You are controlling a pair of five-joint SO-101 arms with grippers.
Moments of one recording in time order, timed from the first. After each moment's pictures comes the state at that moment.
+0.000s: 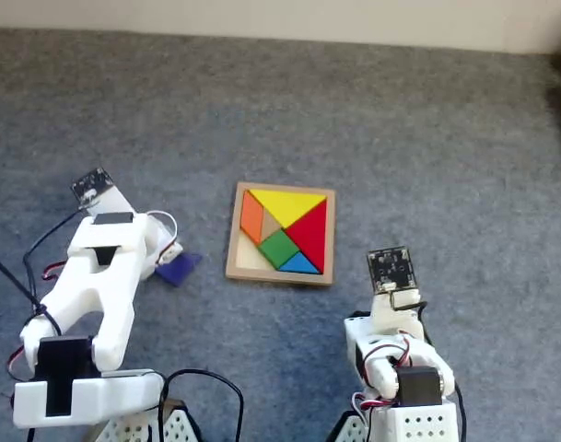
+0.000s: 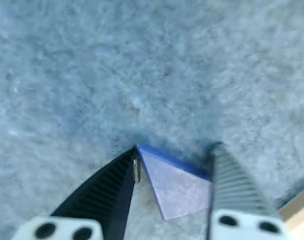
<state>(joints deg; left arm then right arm) -10.9 -6.6 47.7 47.6 40.9 -9.3 -104.3 96.0 71.5 8.7</state>
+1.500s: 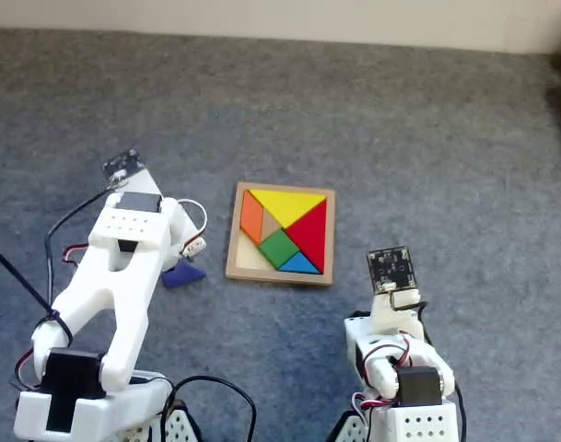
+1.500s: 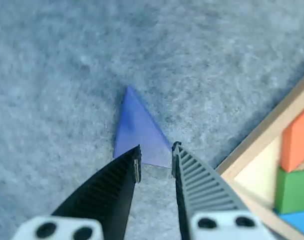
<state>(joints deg) -0.9 -10.9 39.2 62.9 45.8 -9.3 -104.3 96.0 71.5 8.7</state>
